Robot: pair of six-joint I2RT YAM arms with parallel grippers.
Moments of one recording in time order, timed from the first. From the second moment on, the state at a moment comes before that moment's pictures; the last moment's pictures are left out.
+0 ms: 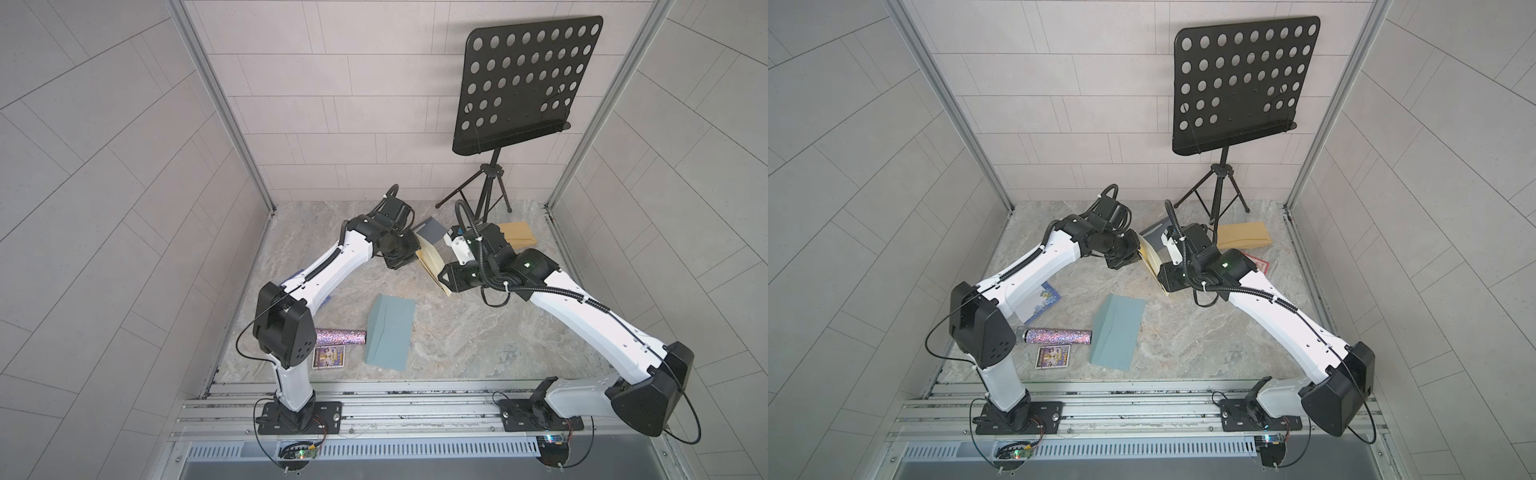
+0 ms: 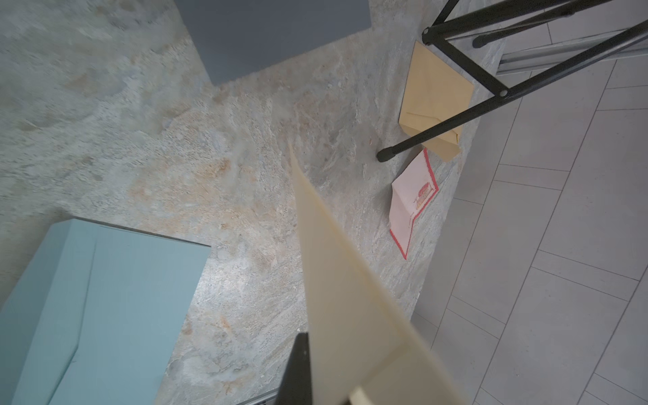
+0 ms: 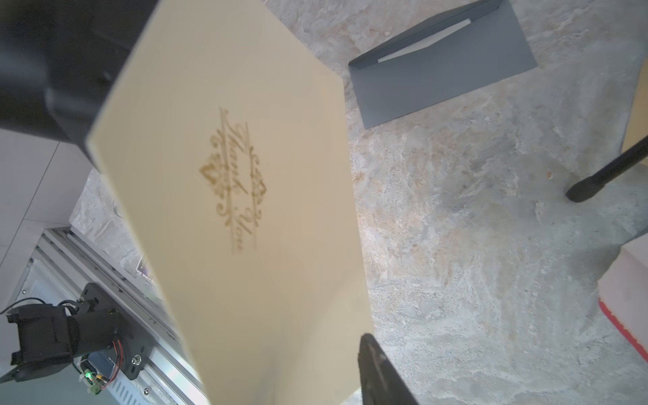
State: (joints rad) left arm -0.58 1.81 1.74 -0.93 0.28 -1.00; right arm 0.62 1.32 1.37 -0.89 -0.09 0.33
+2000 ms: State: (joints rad) left arm -0.59 1.88 1.88 -1.11 0.31 -1.00; right arm 0.77 1.41 1.32 -0.63 0.23 0.27
